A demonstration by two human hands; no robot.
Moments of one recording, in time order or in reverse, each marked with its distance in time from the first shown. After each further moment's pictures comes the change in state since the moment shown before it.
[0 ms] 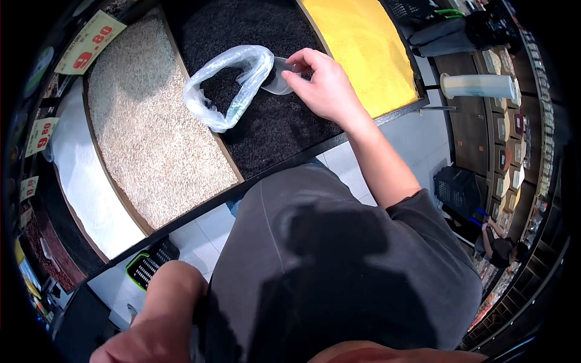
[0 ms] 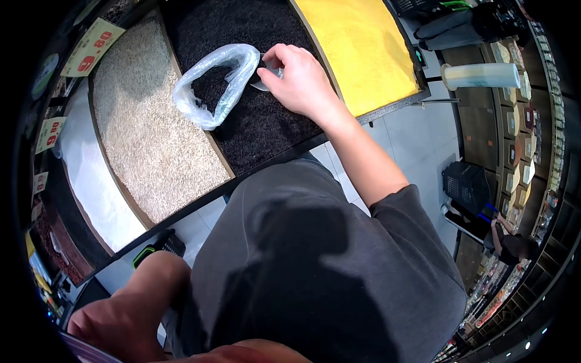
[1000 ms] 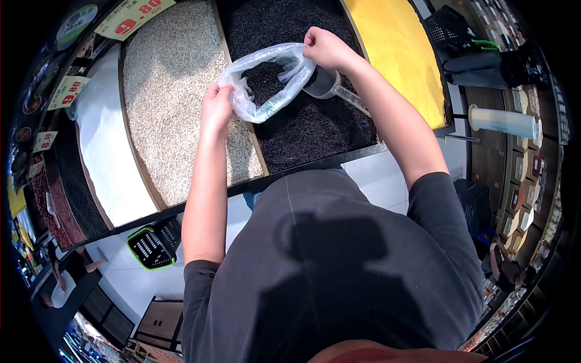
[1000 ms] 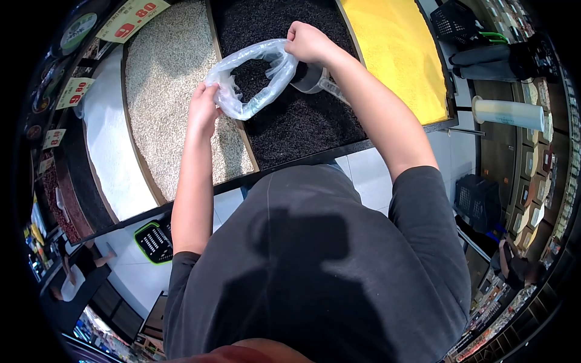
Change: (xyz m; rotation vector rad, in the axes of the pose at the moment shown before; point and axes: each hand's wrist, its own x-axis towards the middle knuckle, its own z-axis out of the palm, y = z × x) left_hand -0.220 -0.232 -0.075 0.391 0.115 -1.746; right_hand 0.120 0.047 0.067 0.008 -0.413 0.149
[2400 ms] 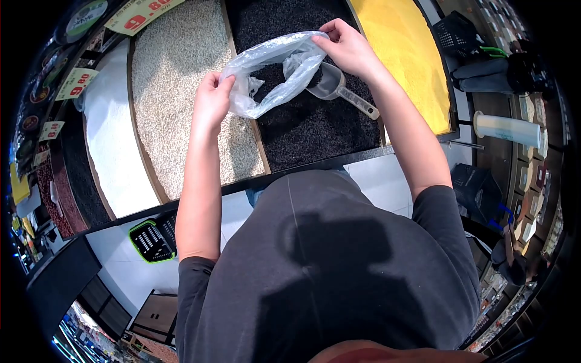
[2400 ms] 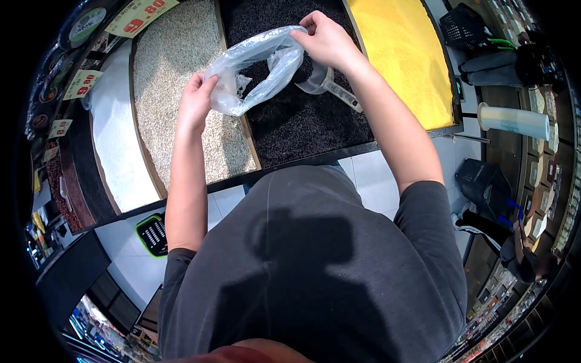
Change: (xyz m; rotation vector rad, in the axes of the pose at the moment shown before) left_hand -0.008 0.027 -0.011 0.228 0.029 0.258; right_hand -0.038 -0.019 -0.027 0.093 0.264 -0.102
